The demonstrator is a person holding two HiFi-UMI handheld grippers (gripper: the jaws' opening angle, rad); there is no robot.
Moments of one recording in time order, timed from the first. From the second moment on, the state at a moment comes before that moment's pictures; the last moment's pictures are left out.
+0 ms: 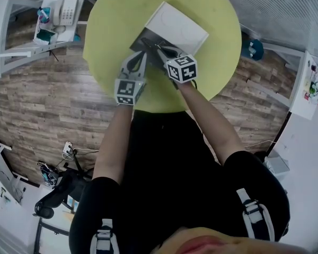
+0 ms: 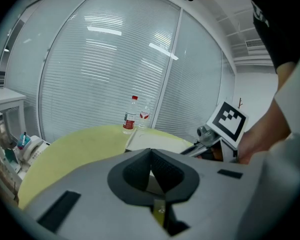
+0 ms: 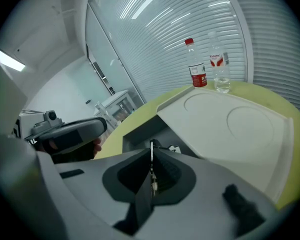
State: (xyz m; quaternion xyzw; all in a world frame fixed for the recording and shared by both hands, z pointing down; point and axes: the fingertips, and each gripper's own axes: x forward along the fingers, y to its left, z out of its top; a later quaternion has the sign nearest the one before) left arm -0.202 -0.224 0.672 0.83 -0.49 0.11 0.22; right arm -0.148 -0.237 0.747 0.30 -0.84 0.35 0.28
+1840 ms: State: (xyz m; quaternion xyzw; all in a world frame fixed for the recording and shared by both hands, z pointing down) left arm -0.191 -0.166 0.573 0.86 -0.47 0.09 0.17; right arm -0.115 -0.182 0.627 0.34 -0.86 0.33 0.21
